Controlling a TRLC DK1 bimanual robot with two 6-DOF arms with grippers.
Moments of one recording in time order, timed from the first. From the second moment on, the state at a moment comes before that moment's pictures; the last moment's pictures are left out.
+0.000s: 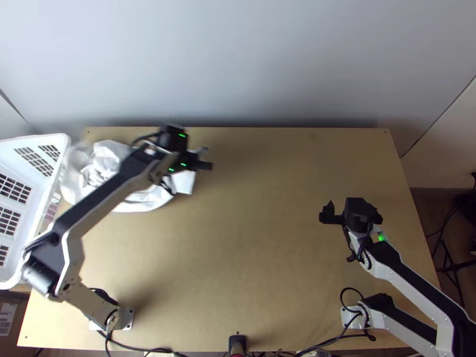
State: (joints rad) left arm -0.49 1.68 1.49 -0.54 -0.07 -0.25; right arm 0.31 1.07 0.39 0.09 0.40 0.12
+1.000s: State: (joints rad) left arm -0.97 2.36 2.23 -0.47 -0.01 -0.42; right arm 0.23 0.97 0.25 0.13 0.38 0.19
